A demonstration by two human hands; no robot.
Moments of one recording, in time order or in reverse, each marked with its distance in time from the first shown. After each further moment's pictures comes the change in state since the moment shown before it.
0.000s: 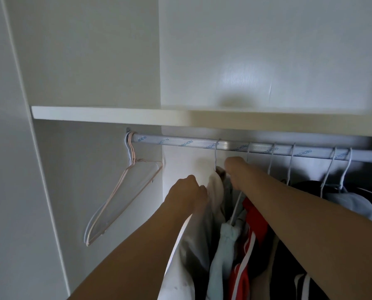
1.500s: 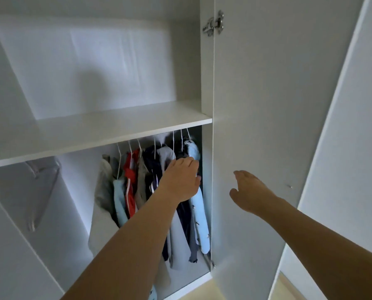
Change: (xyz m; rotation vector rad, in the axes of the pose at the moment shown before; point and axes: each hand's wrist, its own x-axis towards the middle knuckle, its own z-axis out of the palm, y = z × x) left_hand -0.376 0.236 -0.148 0.255 -0.115 1.052; right_hand -0.556 0.179 -0.225 -0.595 0.425 0.111
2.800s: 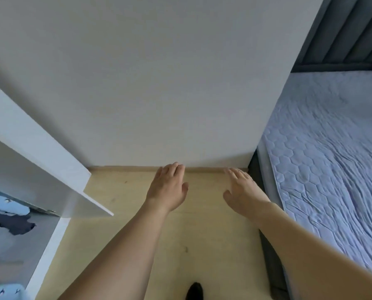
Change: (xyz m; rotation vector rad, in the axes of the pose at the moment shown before) left_hand -0.367 0.611 0.052 -0.360 -0.389 0.889; right_hand -0.724 0.288 0.047 0.082 0.087 0.973
